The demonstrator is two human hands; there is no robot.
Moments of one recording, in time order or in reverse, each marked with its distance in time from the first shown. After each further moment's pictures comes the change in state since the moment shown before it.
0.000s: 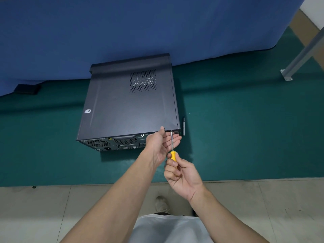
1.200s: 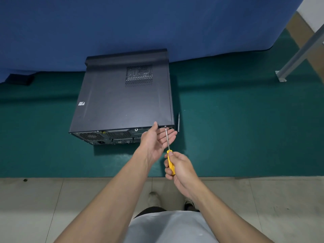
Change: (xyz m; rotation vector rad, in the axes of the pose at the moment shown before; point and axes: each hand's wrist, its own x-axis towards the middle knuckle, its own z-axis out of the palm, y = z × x) left_hand 0.002 -0.012 -0.005 -0.116 -0.057 -0.009; right_hand -0.020 -0.005 0.011 -0.900 0.323 -0.217
